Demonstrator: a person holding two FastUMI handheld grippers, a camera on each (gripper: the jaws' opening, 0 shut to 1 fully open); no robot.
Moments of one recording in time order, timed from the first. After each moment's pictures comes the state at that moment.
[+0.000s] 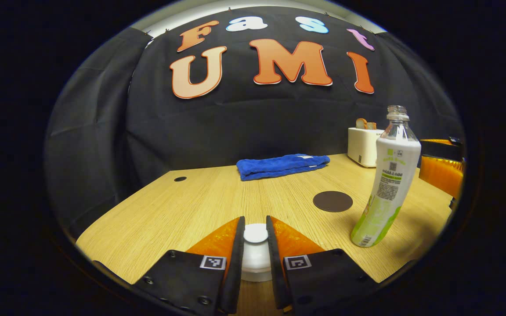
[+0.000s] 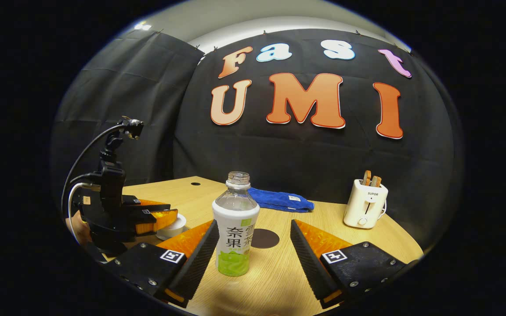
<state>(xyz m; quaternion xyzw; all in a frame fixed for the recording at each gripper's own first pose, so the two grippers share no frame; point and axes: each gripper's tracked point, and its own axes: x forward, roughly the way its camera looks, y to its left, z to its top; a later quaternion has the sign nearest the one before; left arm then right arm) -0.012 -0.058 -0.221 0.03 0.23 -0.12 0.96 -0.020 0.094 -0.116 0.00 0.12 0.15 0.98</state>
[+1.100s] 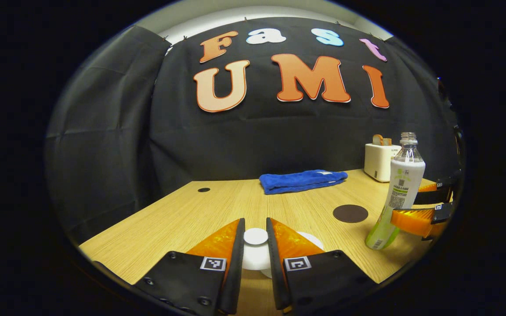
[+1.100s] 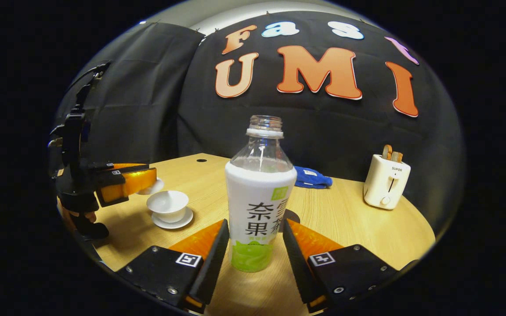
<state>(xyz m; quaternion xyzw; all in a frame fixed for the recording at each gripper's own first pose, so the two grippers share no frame) -0.012 -0.006 -0.192 0.03 0.18 -0.07 0.98 -0.007 0.138 -0.181 0.01 0.20 0.17 0.96</state>
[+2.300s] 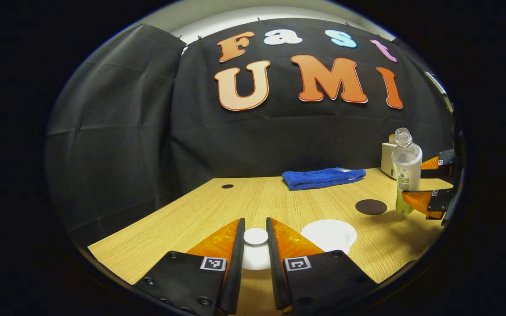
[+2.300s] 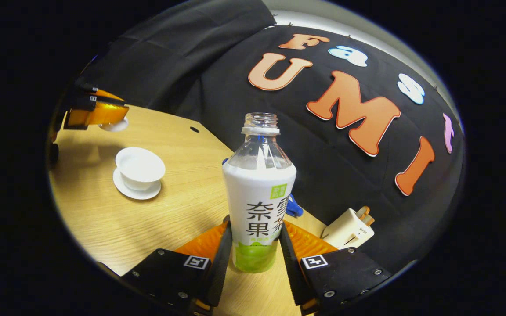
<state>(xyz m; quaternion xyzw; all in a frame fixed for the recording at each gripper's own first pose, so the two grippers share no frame) -0.027 0.056 -0.193 0.03 0.18 -0.02 0.98 0.032 0.126 -0.165 -0.29 0.15 0.15 0.94</state>
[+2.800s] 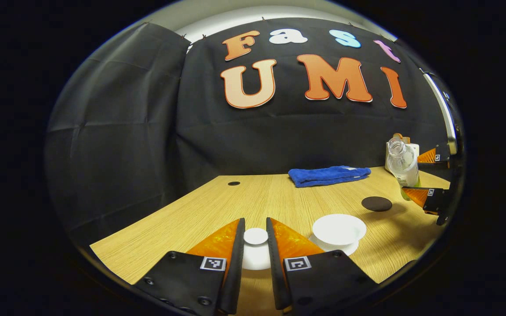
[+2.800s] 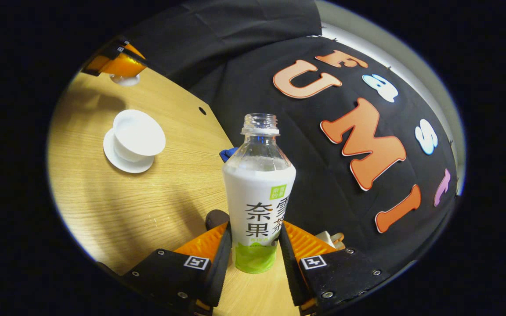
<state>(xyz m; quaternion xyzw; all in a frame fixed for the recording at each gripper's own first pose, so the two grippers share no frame) -0.030 0.070 -0.201 0.03 0.19 -0.01 0.98 0.049 0.129 -0.157 -0.44 0.11 0.14 0.88</state>
